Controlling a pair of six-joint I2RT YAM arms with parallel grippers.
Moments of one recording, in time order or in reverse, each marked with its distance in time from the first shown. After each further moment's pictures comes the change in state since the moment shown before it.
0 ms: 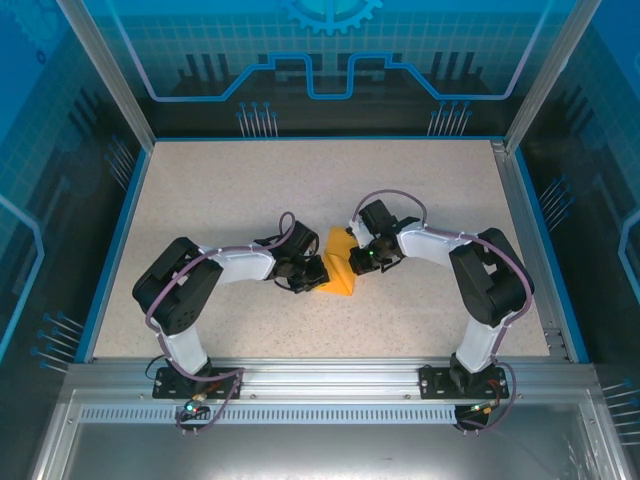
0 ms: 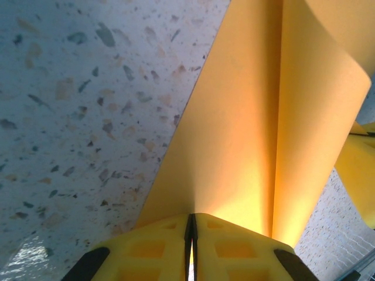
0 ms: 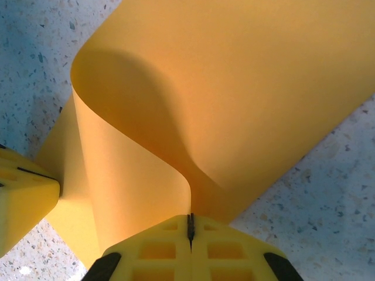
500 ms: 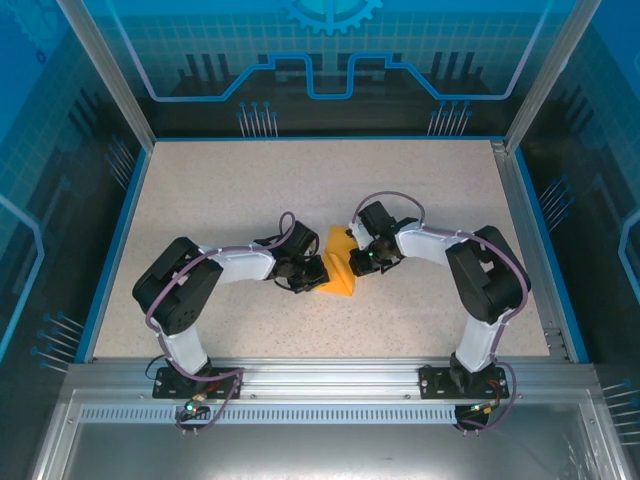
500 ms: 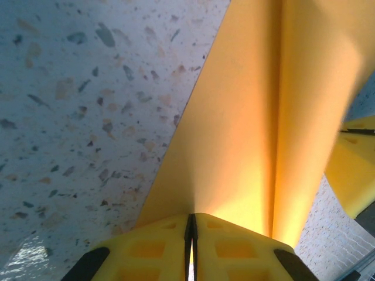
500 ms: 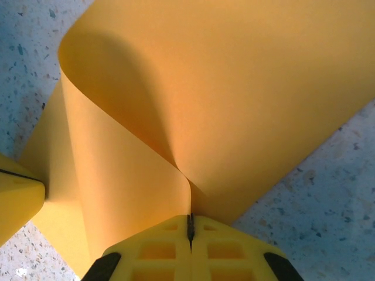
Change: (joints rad) left arm 0.000 0.000 0.000 0.000 0.000 0.000; right arm 0.000 0.025 0.001 0.002 0.000 0.001
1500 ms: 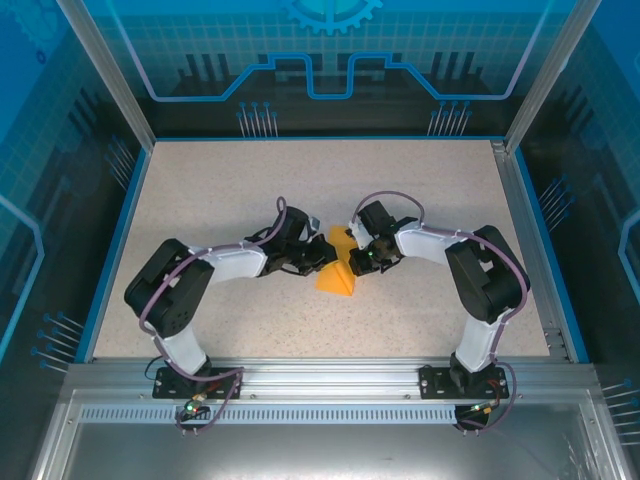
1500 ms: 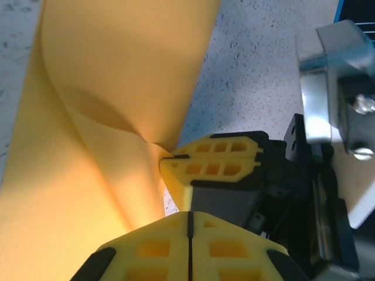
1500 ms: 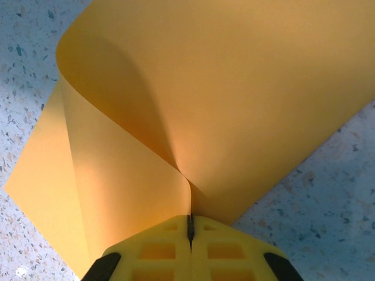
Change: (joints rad) left arm 0.060 -0.026 -0.010 0.308 0.167 -0.049; right arm 0.000 0.005 0.008 -0.009 0.003 0.000
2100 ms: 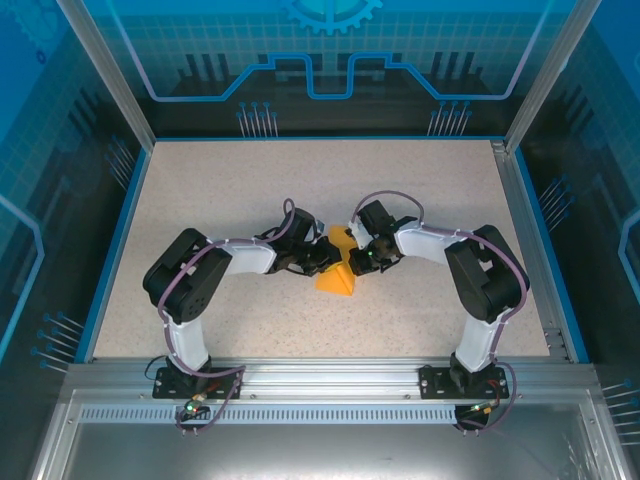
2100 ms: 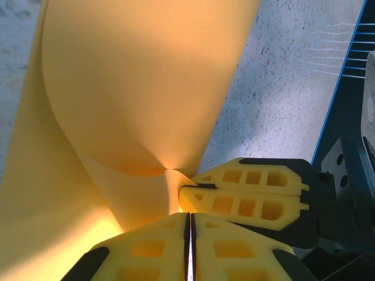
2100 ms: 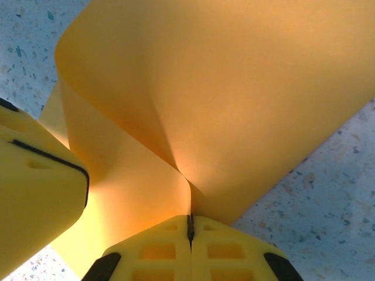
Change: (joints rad) left arm 0.000 0.110 0.039 0.035 0.015 -0.010; right arm 0.000 0.004 0.006 -0.004 0.000 0.000
